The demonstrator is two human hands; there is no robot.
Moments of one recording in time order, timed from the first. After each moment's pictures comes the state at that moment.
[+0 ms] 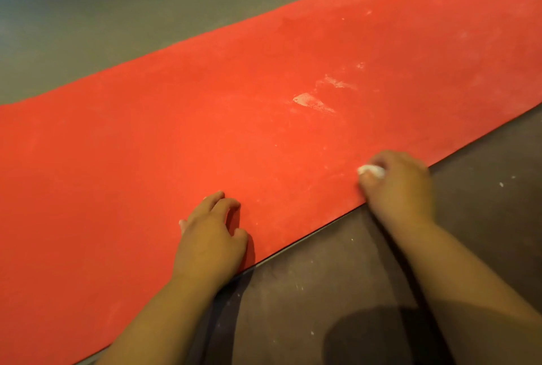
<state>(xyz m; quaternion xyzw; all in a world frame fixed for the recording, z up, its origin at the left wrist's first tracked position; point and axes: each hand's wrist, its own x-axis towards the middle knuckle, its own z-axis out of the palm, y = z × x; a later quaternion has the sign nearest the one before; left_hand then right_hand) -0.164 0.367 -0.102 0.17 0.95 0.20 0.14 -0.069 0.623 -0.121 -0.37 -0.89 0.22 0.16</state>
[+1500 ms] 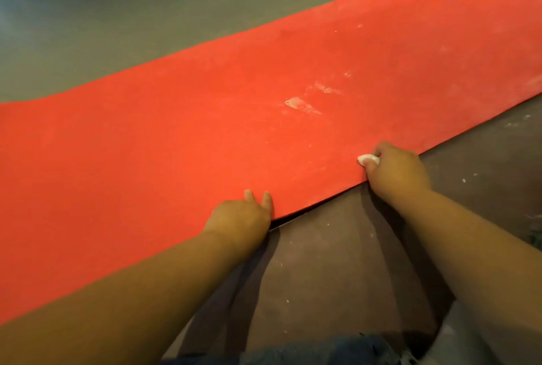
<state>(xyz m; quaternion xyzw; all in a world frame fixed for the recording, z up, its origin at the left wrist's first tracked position) -0.136 0.419 -0.081 0.43 0.85 -0.28 0.15 -0.055 0.669 -0.106 -0.37 -0.91 0.19 0.06</state>
